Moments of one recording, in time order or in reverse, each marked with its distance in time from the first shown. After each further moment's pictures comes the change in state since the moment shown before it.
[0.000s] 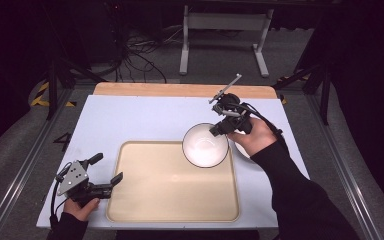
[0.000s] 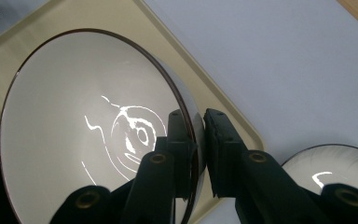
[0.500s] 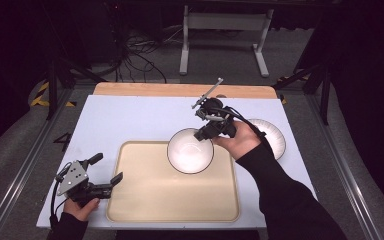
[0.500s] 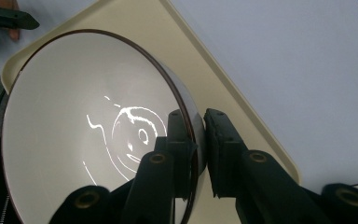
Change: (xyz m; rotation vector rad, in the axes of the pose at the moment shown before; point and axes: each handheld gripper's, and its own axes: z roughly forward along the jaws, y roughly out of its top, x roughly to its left) left arm 0.000 0.000 0.000 0.000 0.000 -0.001; right arm 0.027 0.019 0.017 -0.010 0.064 -0.063
